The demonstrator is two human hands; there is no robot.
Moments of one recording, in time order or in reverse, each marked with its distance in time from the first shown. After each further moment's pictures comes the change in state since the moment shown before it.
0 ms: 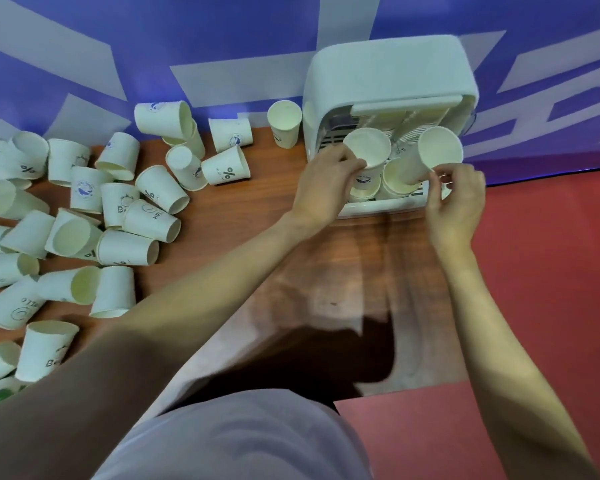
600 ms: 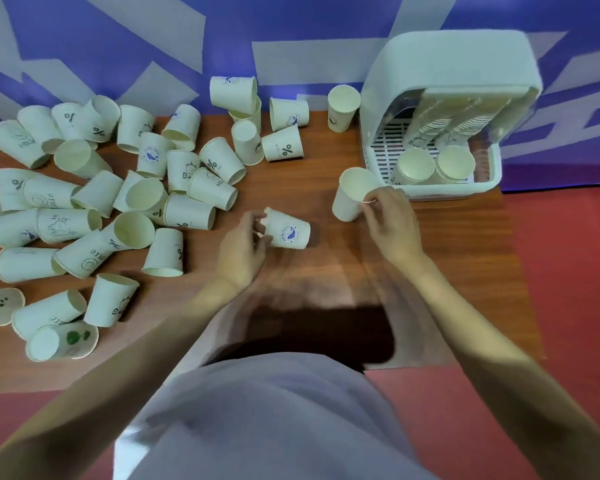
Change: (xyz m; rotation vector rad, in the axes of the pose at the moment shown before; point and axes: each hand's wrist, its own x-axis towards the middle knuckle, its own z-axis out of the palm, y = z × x) left_hand -0.215 -0.091 -0.117 -0.132 -0.068 -0.645; right_hand -0.095 -0.131 0.047 0.072 -0.513 -0.165
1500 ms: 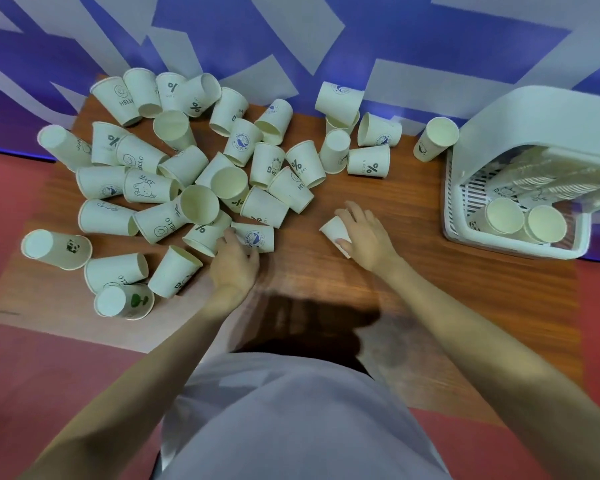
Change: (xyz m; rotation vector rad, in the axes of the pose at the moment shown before) left_hand -0.021 -0.106 -0.058 0.147 0.172 -0.586; right_hand 0.050 -0.093 0.126 -0.326 -0.589 -0.252
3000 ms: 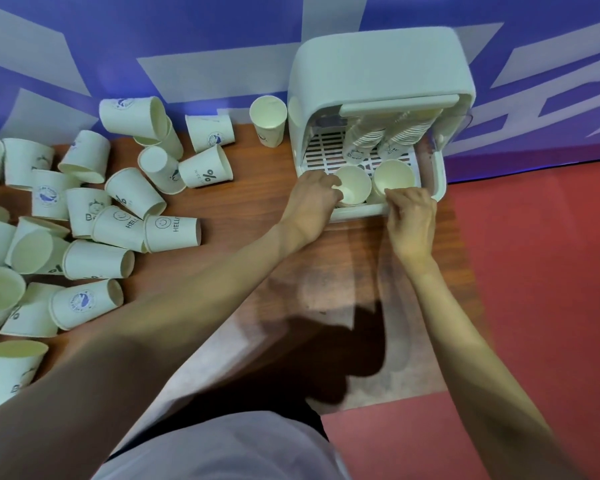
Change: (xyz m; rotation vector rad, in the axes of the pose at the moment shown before) left_hand -0.043 0.331 0.190 0.334 -0.199 1.290; right_hand -0.138 0.265 -0.029 0.160 0.724 0.543
